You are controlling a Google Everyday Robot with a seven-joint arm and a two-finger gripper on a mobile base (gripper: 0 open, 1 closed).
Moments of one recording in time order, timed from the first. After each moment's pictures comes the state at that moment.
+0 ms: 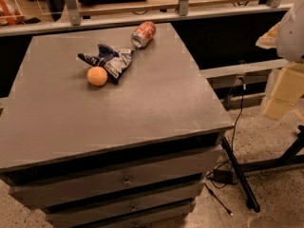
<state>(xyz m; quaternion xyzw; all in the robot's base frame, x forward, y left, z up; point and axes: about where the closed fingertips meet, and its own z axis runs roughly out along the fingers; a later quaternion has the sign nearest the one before) 0.438 -0.217 0.976 -0.60 0.78 -0.03 0.16</state>
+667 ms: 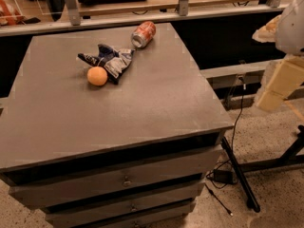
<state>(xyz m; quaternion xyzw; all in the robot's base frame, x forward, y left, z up) 0.449 -0.210 0.983 -0.60 0.77 -0.01 0.20</state>
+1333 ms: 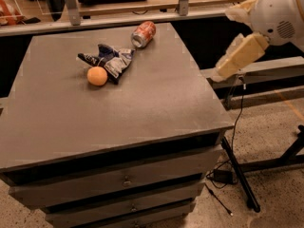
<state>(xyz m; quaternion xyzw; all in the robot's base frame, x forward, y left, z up) 0.527 -0.155 1.003 -0.57 0.72 0.11 0.39</state>
